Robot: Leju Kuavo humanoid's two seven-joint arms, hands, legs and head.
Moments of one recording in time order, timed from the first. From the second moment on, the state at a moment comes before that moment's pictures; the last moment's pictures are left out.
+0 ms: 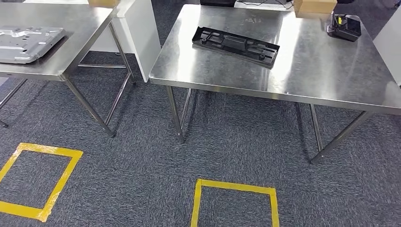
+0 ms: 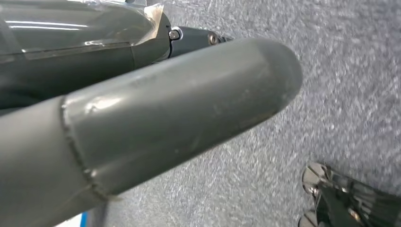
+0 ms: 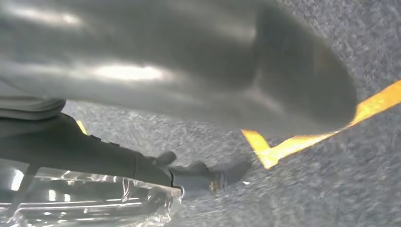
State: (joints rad) left arm -0.02 -0.12 0.17 -0.20 -0.04 0.32 0.02; right arm -0.13 0.13 -1.39 -0.30 0.74 -0.51 -0.30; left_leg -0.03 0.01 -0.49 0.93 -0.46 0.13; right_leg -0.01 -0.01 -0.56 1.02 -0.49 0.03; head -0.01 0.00
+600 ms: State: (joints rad) left arm -0.01 -0.13 0.17 -0.20 -0.06 0.32 0.03; right arm -0.13 0.13 -1.39 -0.31 0.74 -0.51 -0.28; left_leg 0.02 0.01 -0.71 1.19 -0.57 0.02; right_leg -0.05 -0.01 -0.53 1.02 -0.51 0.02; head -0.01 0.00
